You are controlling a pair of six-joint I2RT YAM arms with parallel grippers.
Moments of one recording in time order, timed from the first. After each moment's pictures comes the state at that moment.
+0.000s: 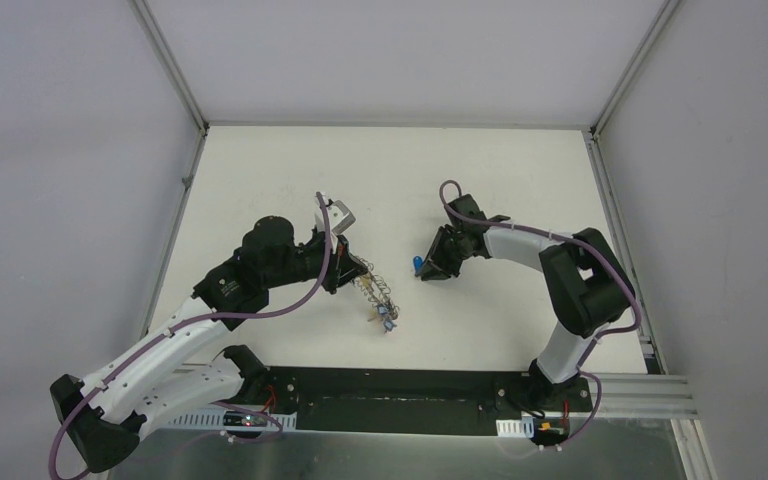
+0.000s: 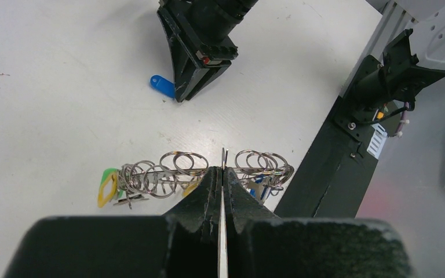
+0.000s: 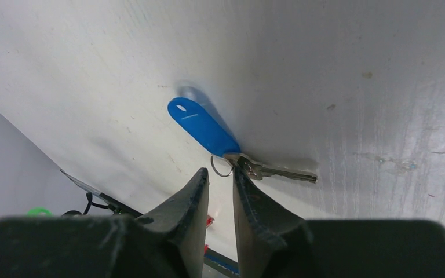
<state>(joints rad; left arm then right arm) -0.74 0.82 0.80 -0.26 0.32 -0.23 0.52 1.74 0.95 -0.36 -0.36 0.95</state>
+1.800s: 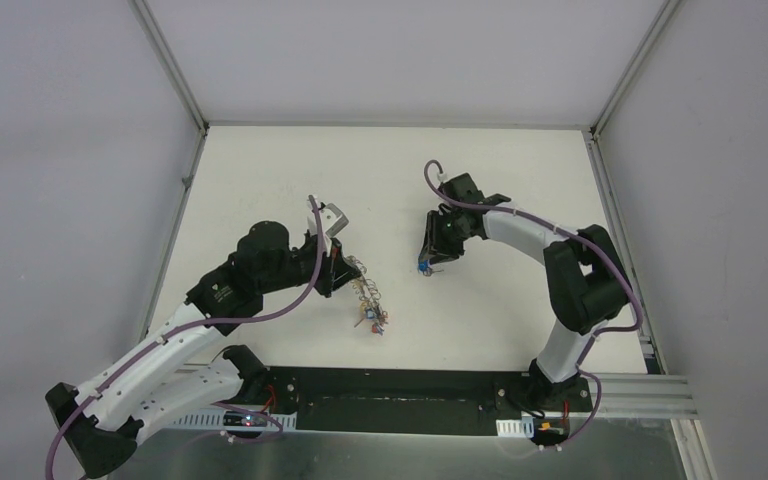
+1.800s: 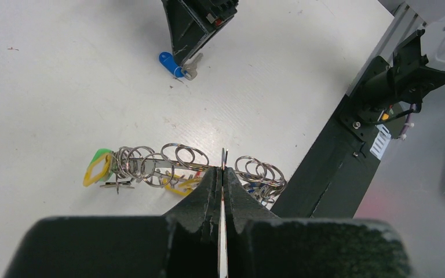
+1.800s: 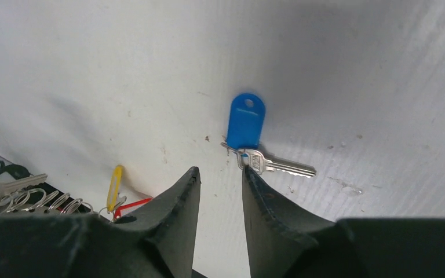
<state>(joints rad) -0.74 0.77 0.79 -0.32 0.28 -0.25 0.51 1.76 1.13 -0.52 -0.31 0.55</state>
